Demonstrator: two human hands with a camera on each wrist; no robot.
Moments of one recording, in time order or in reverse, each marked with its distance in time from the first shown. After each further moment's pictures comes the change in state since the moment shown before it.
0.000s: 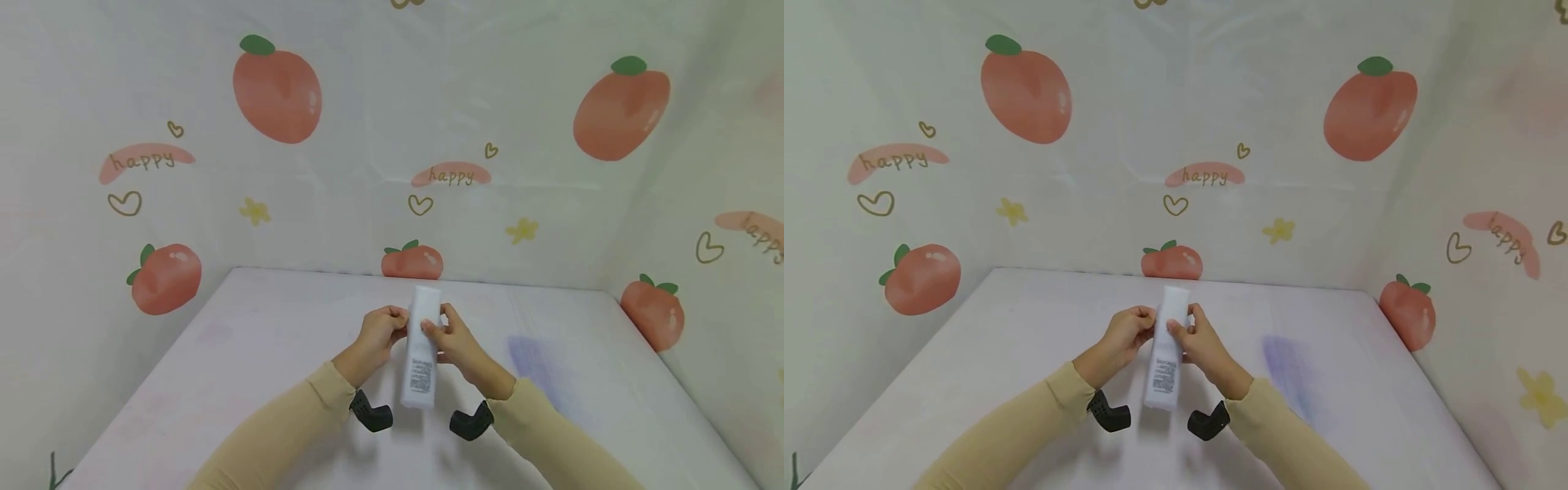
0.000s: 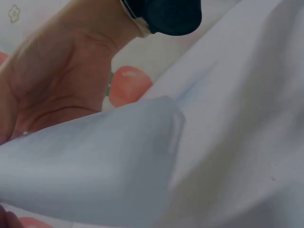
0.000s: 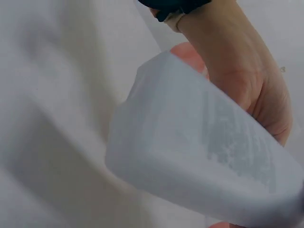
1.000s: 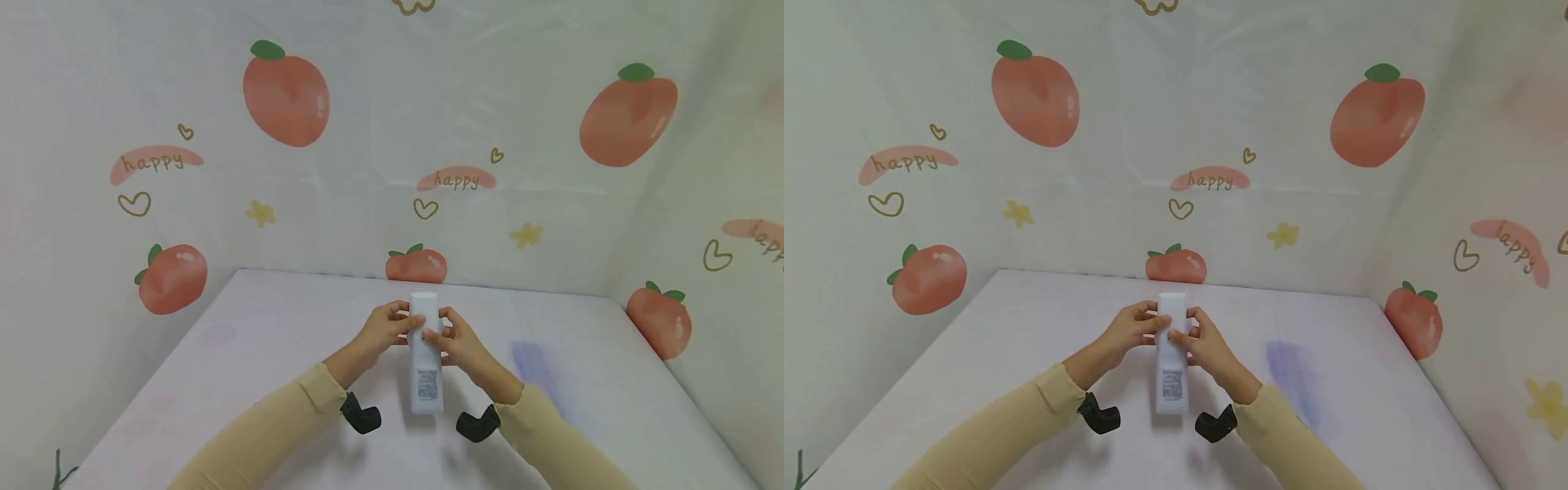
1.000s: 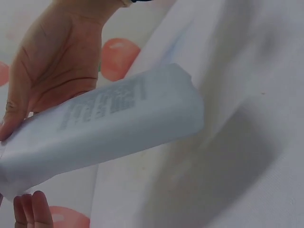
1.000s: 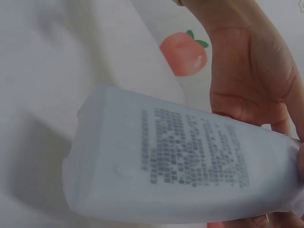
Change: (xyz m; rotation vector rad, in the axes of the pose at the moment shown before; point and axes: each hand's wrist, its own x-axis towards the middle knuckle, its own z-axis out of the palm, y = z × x) left_hand -0.003 0.017 -0.016 0.453 -0.229 0.059; right_hand 0.008 0.008 -0.006 -0.017 -0.058 -0.029
